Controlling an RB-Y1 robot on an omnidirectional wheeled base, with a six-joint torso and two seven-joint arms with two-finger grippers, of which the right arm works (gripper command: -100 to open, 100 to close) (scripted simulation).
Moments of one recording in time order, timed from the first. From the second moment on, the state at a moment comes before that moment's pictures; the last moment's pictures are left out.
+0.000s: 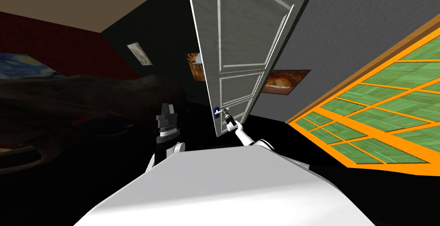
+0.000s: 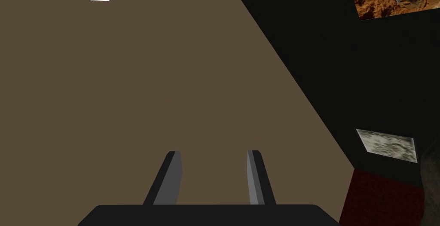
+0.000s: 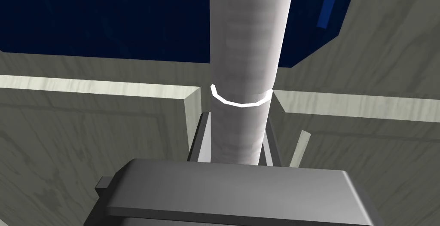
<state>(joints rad) -0.35 -0.02 0.27 -0.88 -0.09 -0.37 -0.02</state>
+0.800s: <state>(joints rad) -0.35 -0.03 0.17 -0.87 -0.10 -0.37 0.01</state>
